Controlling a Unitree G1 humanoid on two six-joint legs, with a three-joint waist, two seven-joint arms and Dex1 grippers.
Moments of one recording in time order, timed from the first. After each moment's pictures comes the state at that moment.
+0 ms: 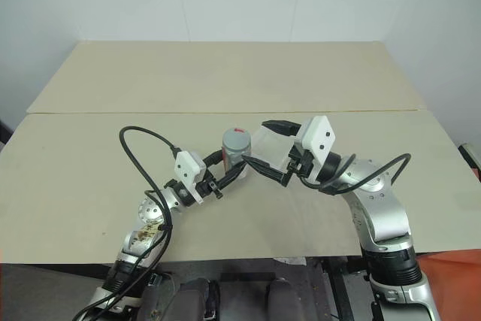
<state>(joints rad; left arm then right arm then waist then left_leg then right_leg) -0.26 0.16 -0.16 0.02 -0.19 -0.11 -0.64 -0.36 -0.51 0.01 -0.34 0.41 0.25 0.84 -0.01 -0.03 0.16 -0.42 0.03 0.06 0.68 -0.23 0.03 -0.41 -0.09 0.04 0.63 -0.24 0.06</state>
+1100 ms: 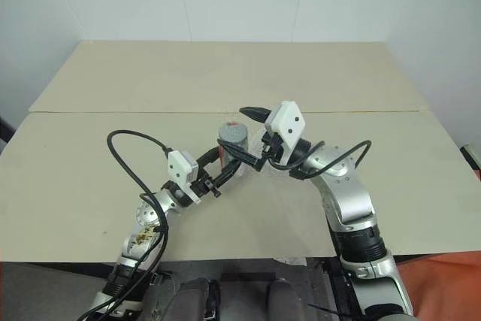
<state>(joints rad) -0.23 0.14 -0.14 0.00 -0.24 -0.13 -0.64 -0.49 -0.38 0.10 -0.21 0.33 0.23 0.76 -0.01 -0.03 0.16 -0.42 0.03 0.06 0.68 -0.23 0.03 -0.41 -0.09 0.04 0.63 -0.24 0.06</state>
